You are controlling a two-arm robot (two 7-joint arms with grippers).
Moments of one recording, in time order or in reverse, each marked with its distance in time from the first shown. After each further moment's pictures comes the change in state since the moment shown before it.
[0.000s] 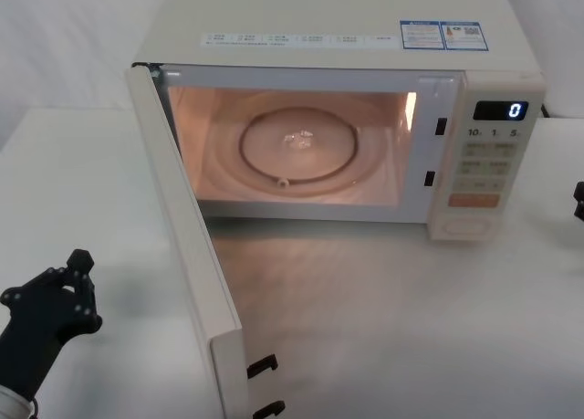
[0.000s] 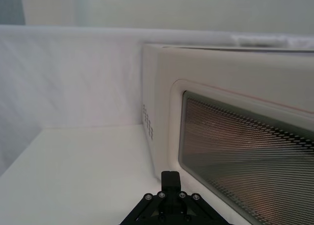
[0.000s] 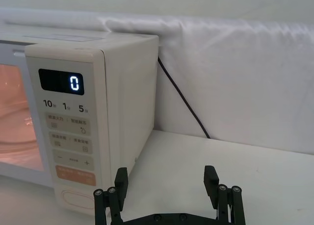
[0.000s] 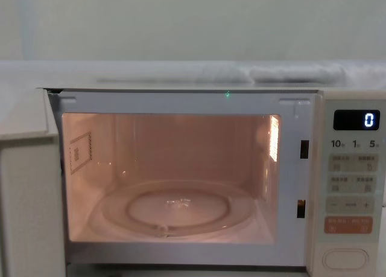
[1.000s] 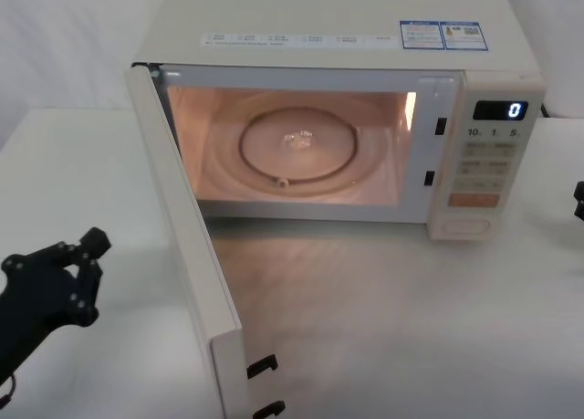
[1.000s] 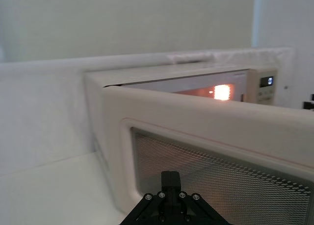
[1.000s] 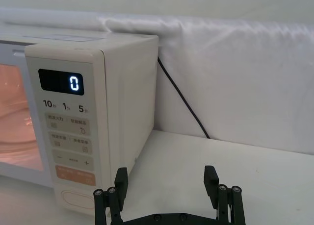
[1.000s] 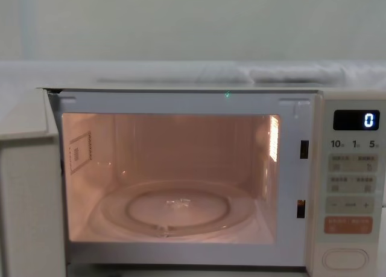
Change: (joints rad) left arm 0.025 0.214 -0.063 -0.063 -0.170 -0.003 -0.222; right arm 0.000 0.000 0.000 0.000 0.000 0.000 0.000
